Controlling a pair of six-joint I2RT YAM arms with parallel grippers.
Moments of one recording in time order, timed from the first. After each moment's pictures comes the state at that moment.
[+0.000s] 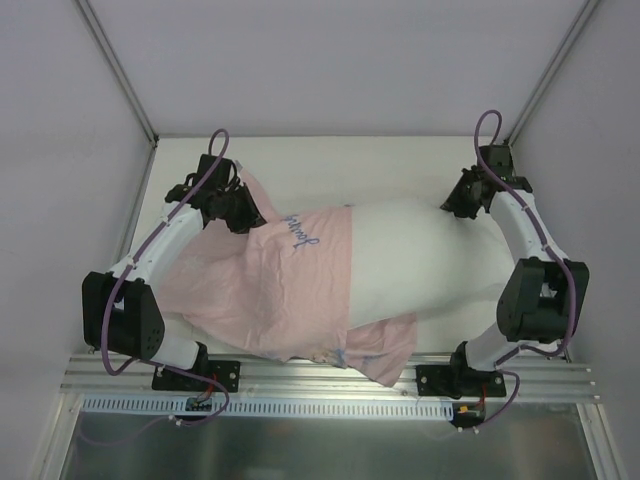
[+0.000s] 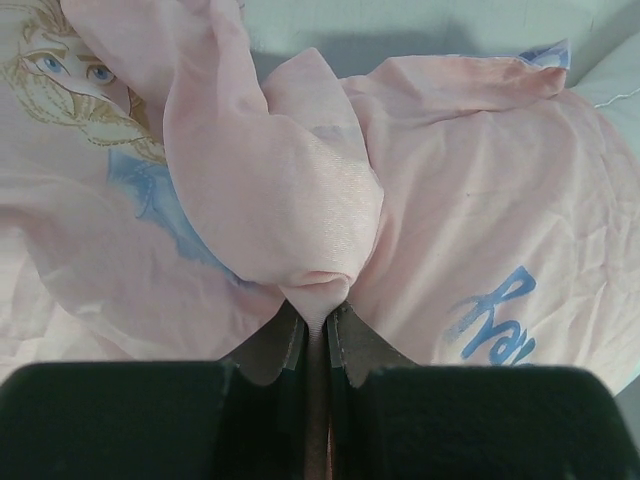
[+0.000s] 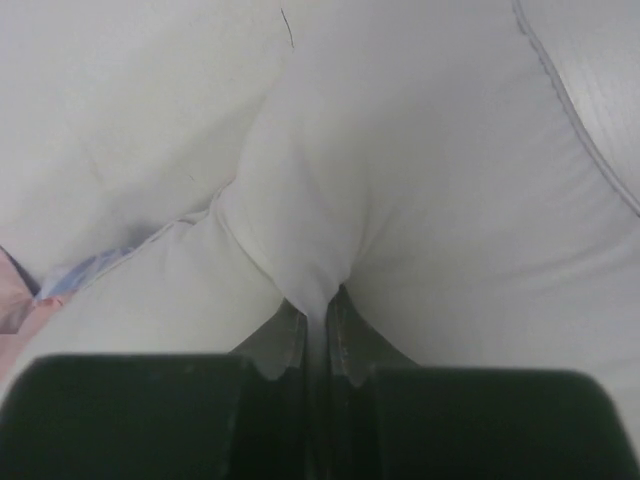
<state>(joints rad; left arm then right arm) -0.23 1.45 1.18 -0.69 0.33 -0.64 -0.02 1.60 1.31 -0.67 -0.11 0.49</state>
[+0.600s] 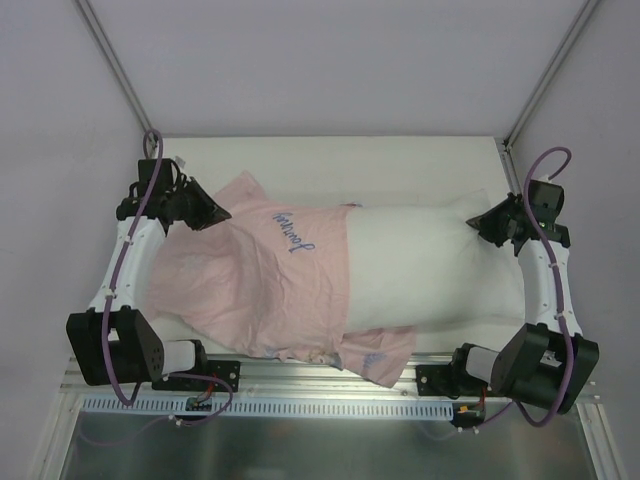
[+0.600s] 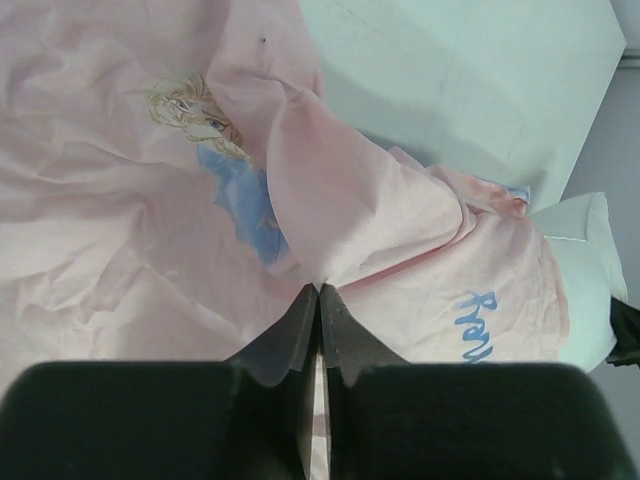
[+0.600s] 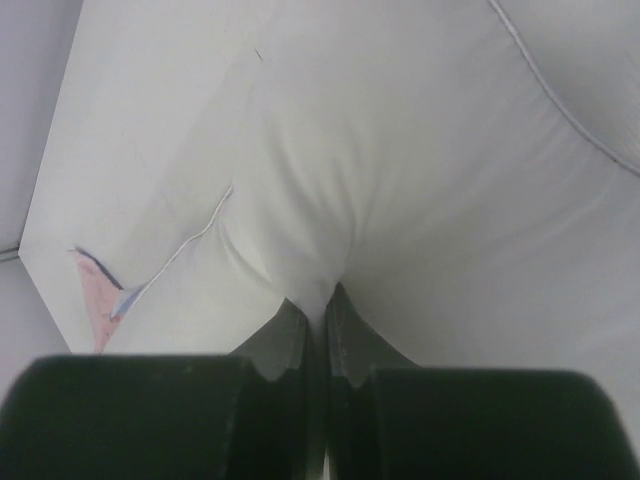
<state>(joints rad) 0.09 1.29 1.13 -0.69 0.43 -0.65 -0.28 1.21 1.01 -0.61 -0.24 0.67</state>
